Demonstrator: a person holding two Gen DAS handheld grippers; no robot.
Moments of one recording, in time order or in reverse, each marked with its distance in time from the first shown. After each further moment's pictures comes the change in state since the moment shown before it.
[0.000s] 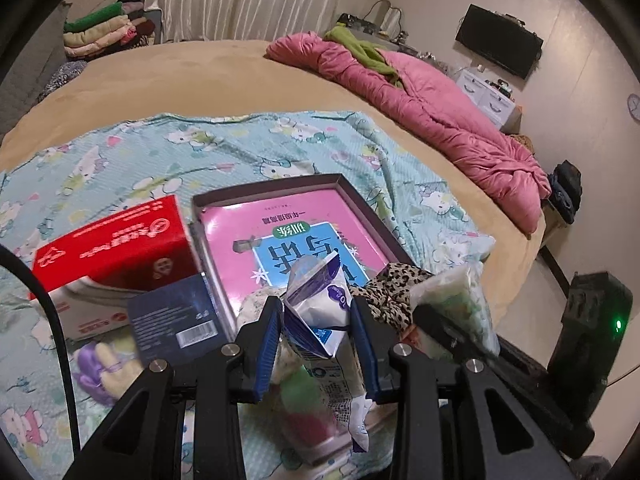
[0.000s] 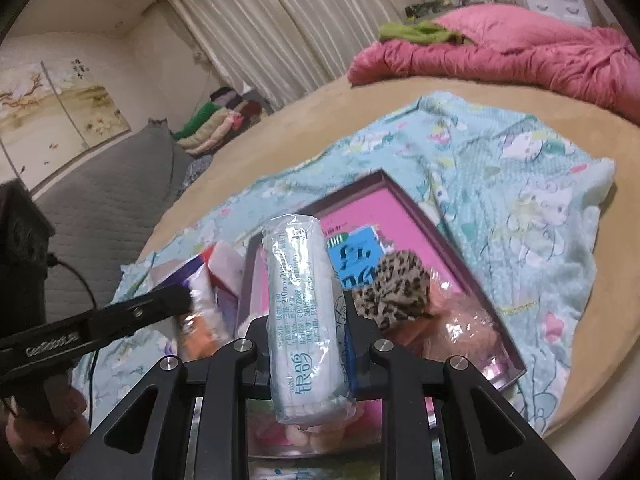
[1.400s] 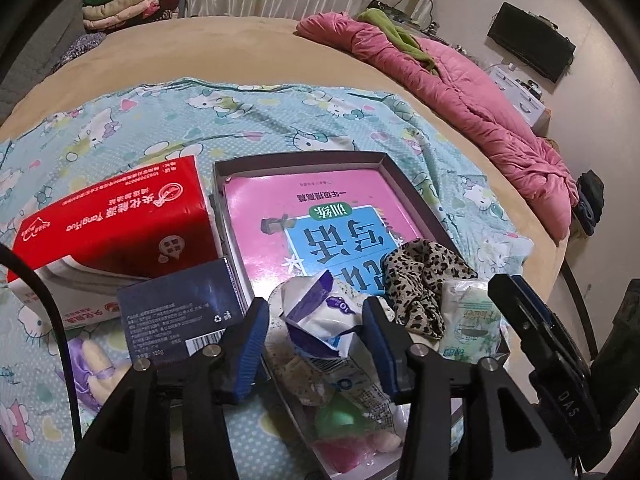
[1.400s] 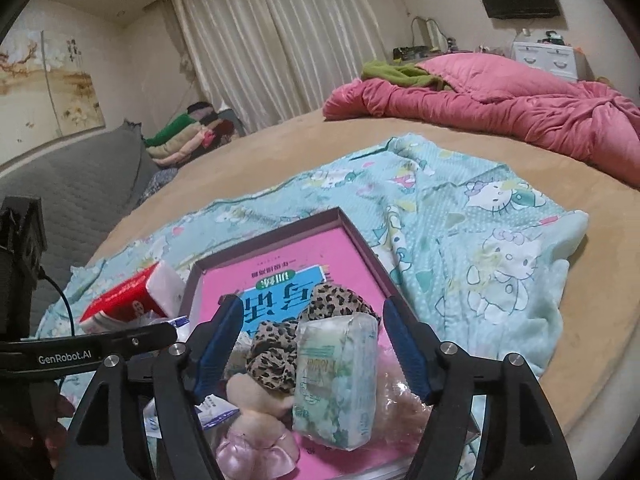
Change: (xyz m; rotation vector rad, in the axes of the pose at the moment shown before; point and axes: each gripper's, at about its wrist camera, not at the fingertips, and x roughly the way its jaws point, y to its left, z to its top) left arm 0.039 0.029 -0.002 -0.074 0.053 0.055; right arm 0.008 -0.010 0.010 -0.108 -0.162 -0.173
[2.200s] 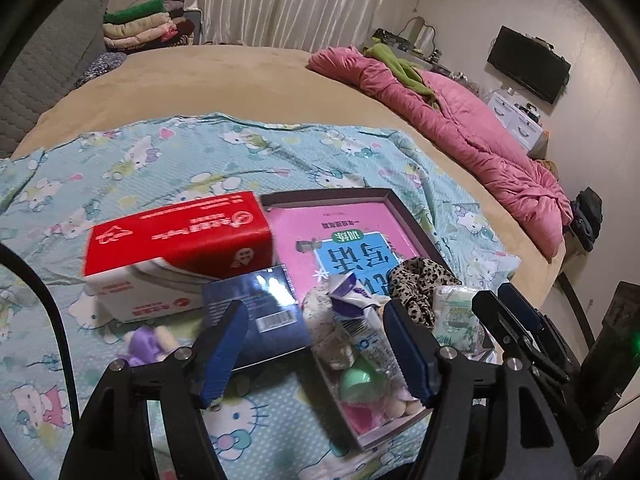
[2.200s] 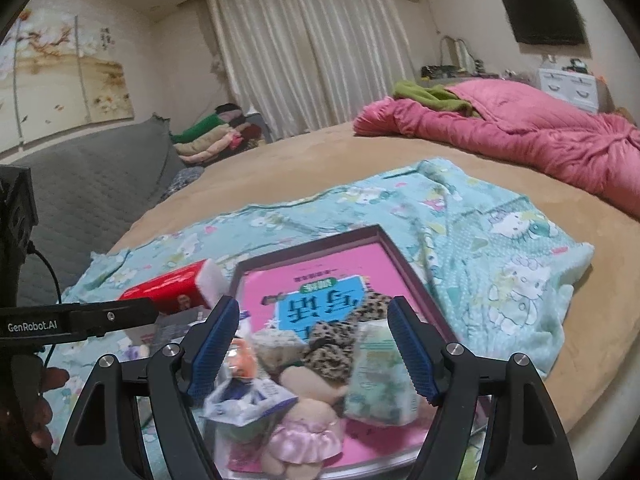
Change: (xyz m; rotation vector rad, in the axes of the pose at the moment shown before) left arm -0.076 0.023 -0.011 -0.017 -0.110 0.024; right arm -0.031 0.048 -0.001 -0.109 -0.033 0.072
